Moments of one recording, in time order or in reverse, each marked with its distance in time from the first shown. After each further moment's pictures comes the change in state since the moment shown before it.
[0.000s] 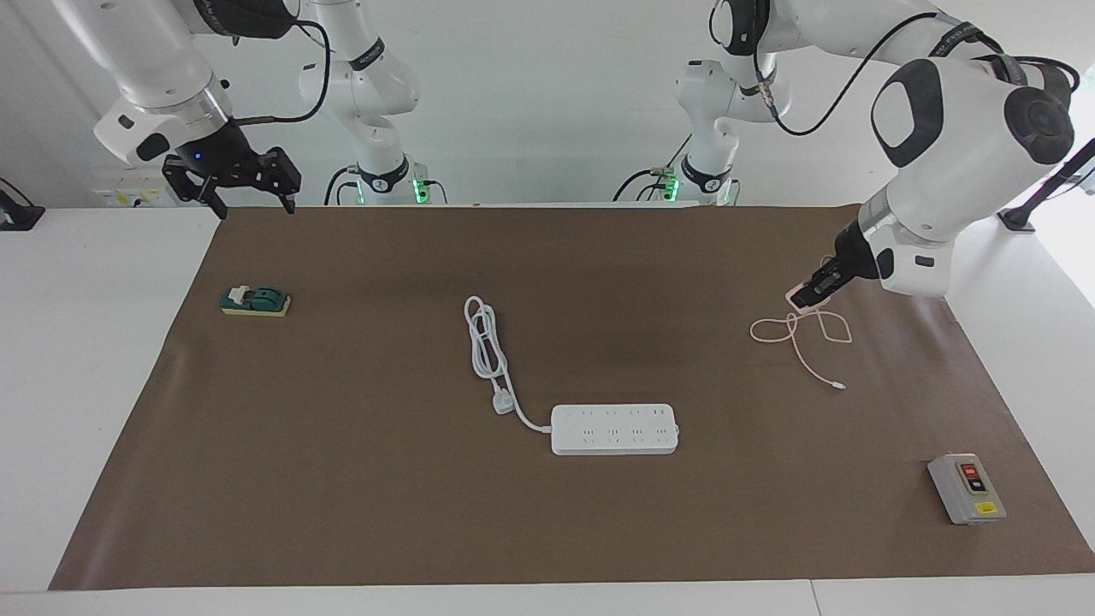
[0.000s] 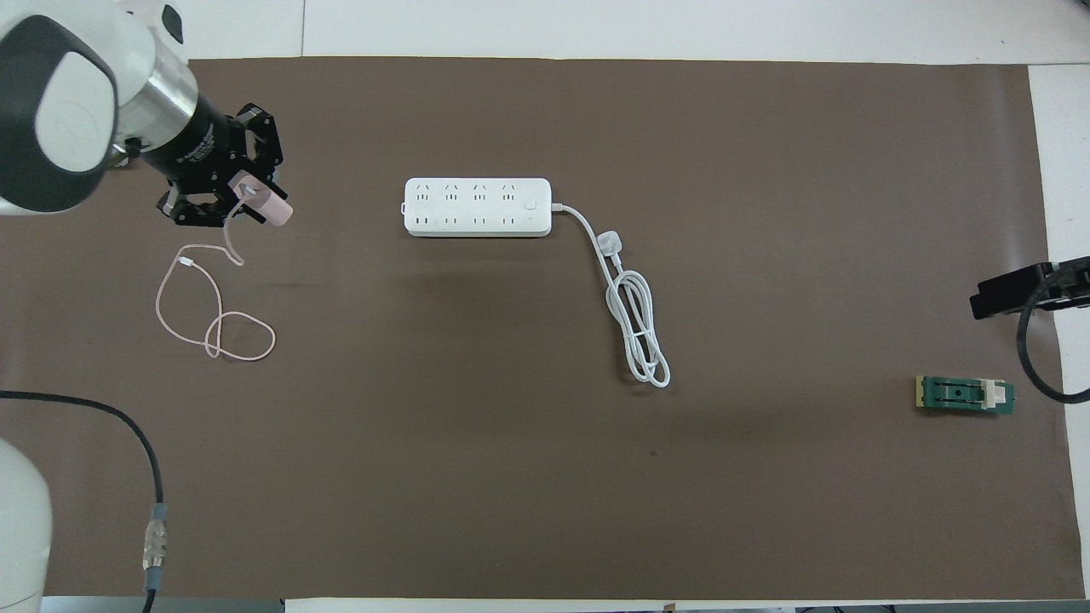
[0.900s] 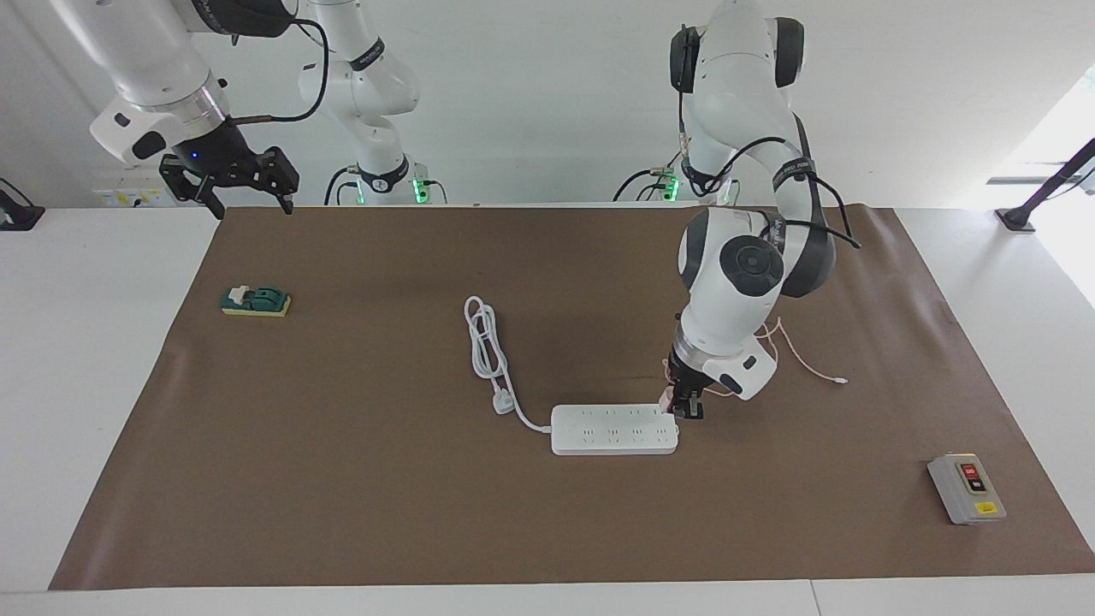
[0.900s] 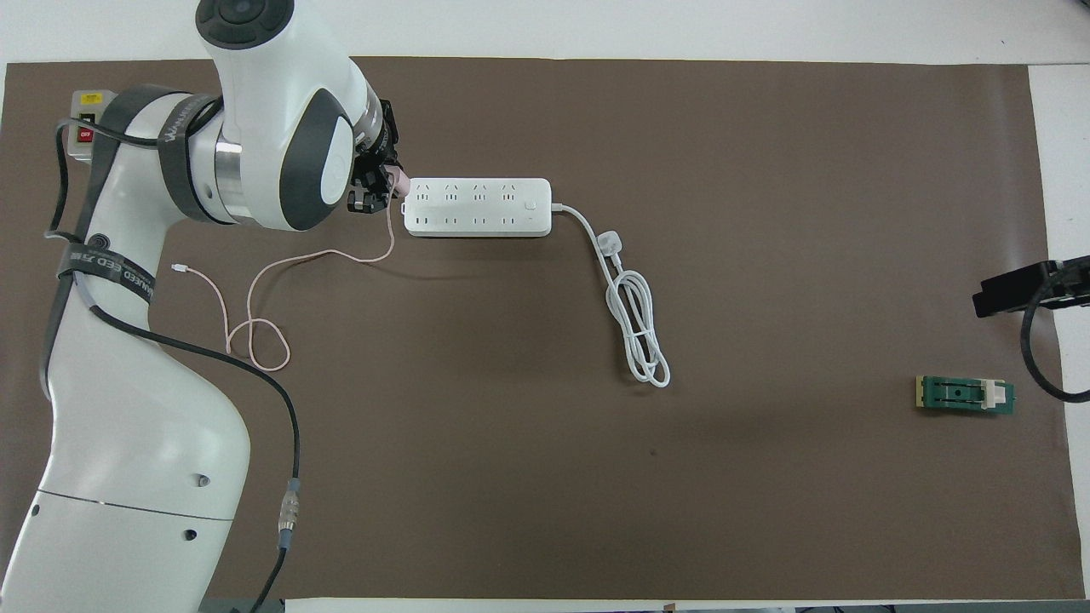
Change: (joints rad) left arm -0.160 0.169 -0.003 -0.116 -0.019 0.417 -0.654; right arm -0.002 0.000 0.000 0.006 0.000 0.002 0.002
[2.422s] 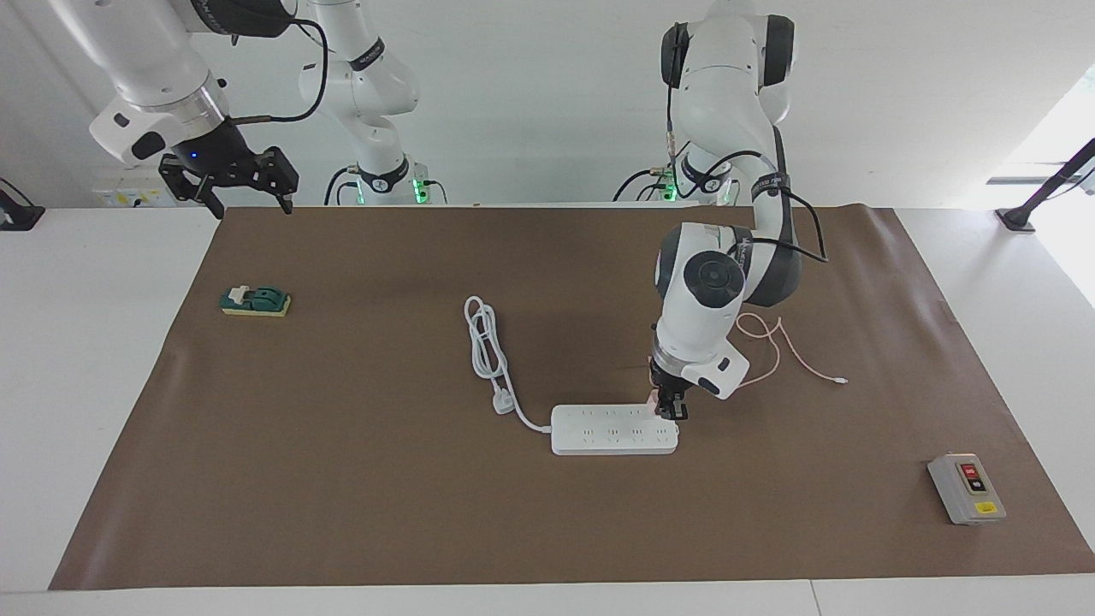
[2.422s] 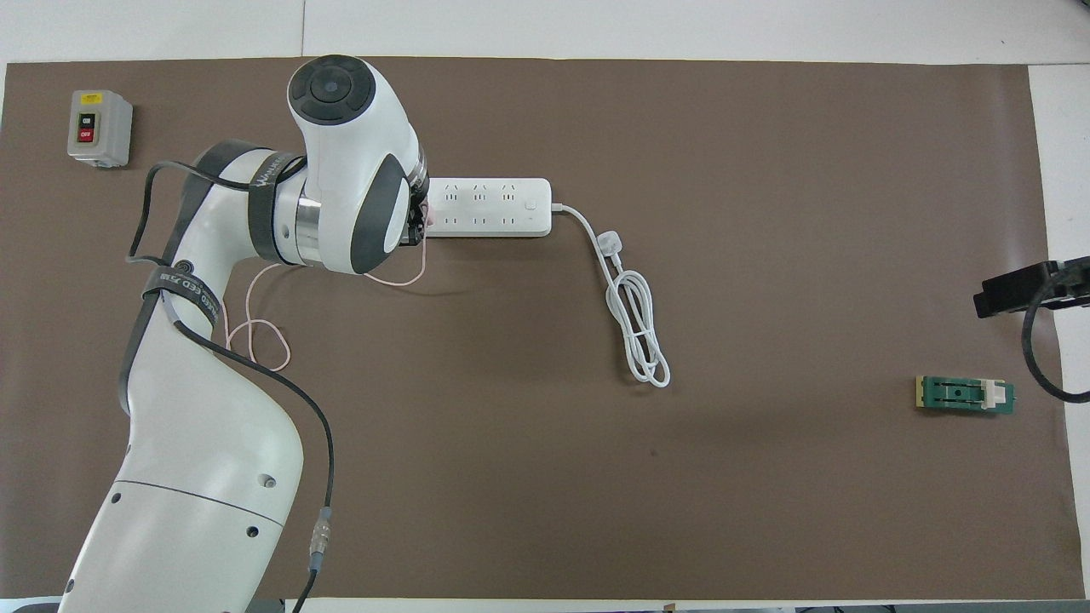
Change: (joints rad) left arm -0.052 -0.003 0.012 -0.105 0.031 0.083 -0.104; right arm -0.001 0.000 0.000 0.000 0.000 -0.003 0.000
